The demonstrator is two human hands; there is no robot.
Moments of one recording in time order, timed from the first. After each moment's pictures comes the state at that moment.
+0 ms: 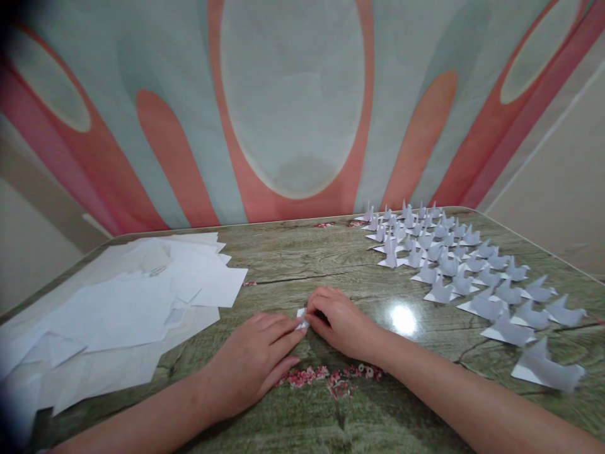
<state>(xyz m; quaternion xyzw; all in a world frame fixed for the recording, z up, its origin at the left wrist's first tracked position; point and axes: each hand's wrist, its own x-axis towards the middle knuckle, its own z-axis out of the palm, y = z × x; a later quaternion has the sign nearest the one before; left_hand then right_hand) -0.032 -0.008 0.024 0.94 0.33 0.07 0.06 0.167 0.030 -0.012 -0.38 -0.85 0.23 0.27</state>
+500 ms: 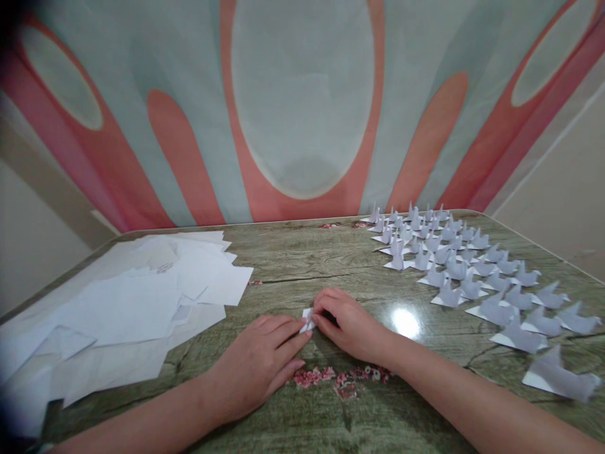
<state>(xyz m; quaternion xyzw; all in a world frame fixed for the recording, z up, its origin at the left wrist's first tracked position) -0.034 -0.012 0.018 0.94 0.33 0.06 0.03 0.168 0.030 -0.013 -0.38 -0.84 0.27 0.27</state>
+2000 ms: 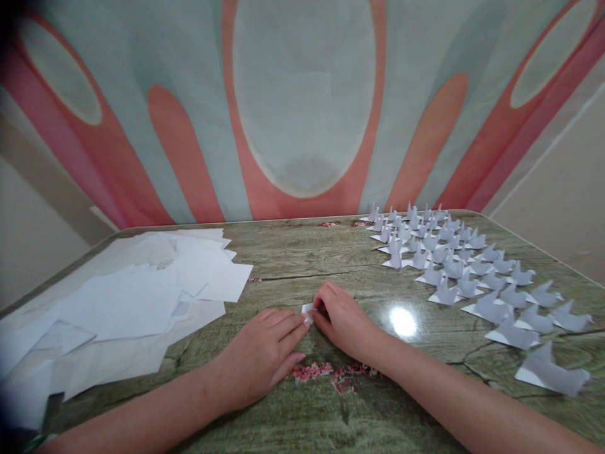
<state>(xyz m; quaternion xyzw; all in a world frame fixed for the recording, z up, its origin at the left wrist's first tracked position) -0.031 -0.009 0.015 0.95 0.32 0.07 0.01 0.159 0.026 -0.018 -0.46 -0.82 0.21 0.27</state>
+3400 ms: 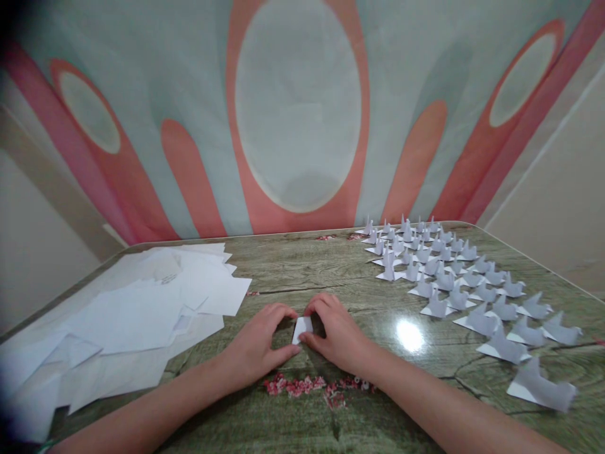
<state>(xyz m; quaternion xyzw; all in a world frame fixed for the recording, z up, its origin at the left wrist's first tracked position) -0.028 0.012 0.015 0.86 0.43 0.19 0.18 0.162 0.025 -0.016 -0.43 -0.81 0.25 0.31</state>
